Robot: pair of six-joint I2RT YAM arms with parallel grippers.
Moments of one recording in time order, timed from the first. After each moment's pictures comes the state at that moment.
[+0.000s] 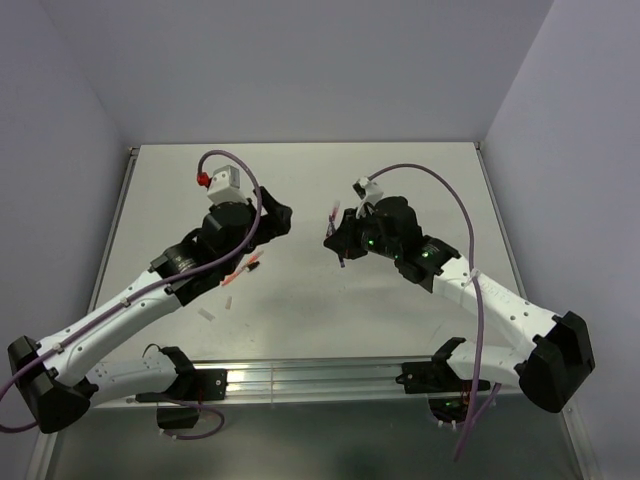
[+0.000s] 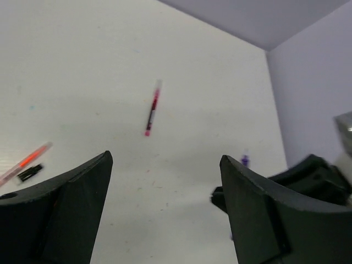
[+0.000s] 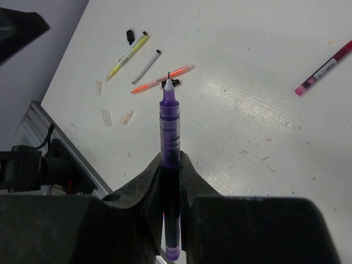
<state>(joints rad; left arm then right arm) -0.85 1.08 1.05 -0.30 -0.50 -0.81 0.65 1.15 0.87 -0.16 -0.20 0.49</state>
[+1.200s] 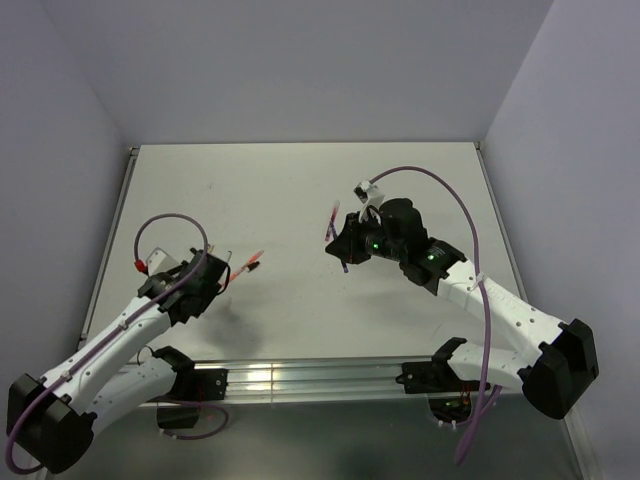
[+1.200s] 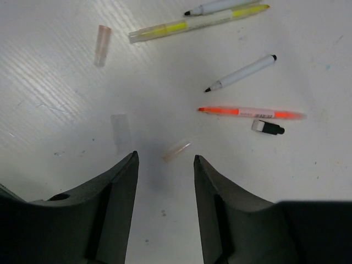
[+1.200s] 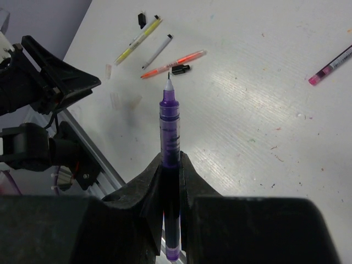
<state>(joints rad) -0.57 0.90 0.66 -0.94 -0.57 -1.46 0.64 1.10 0.86 -0.21 -0.28 0.47</state>
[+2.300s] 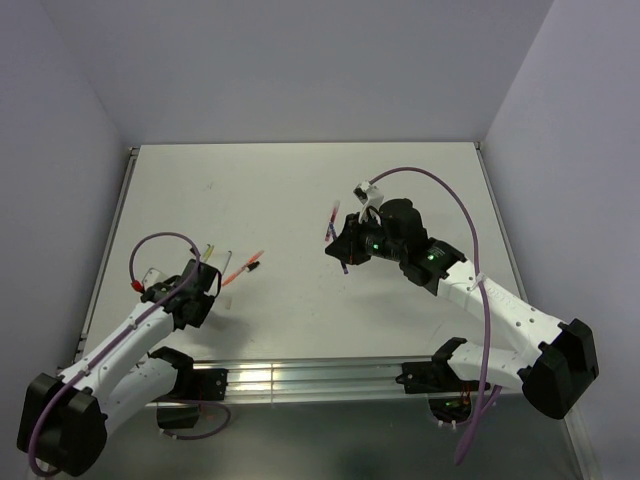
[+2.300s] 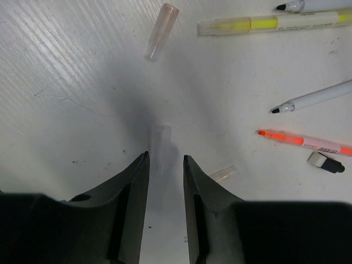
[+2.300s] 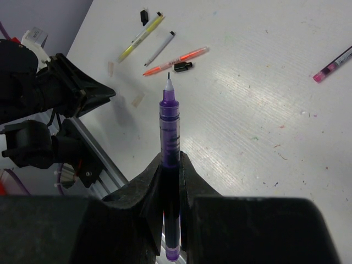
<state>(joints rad) -0.40 0.90 0.47 -0.83 -0.45 -1.48 0.64 1.10 0.86 -0.21 -0.30 0.47</state>
